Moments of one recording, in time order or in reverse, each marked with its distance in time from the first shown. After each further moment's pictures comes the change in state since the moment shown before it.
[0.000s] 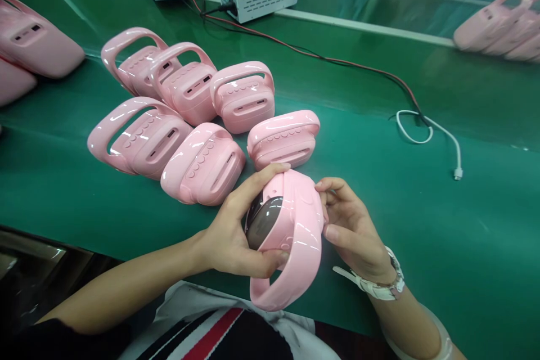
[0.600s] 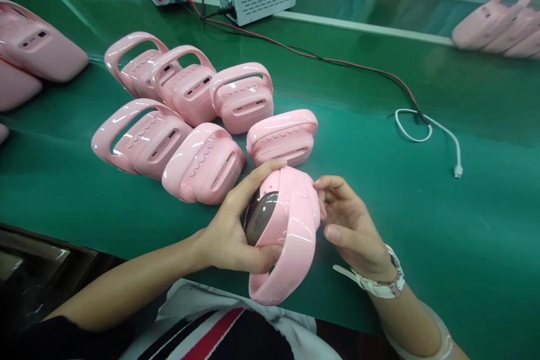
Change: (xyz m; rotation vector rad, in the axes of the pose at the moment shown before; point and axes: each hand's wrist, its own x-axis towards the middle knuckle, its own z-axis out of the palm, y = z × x) left_hand 0.001 0.004 0.000 -0.053 0.000 -0.033; right_hand -0.003 -0.004 -0.002 -0.146 -0.022 -0.045
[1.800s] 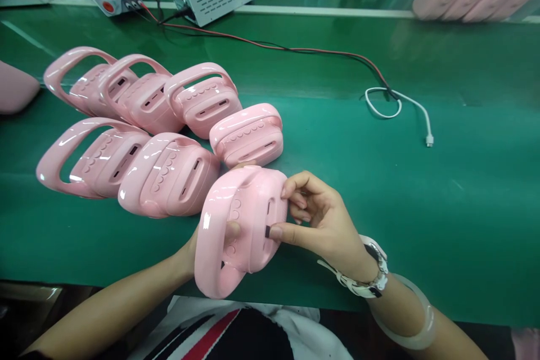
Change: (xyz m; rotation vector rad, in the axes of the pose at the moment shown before) left_hand 0.006 -0.004 0.009 -0.423 -0.018 -0.255; right_hand -0.003 0.002 0.013 0.007 0.067 -0.078
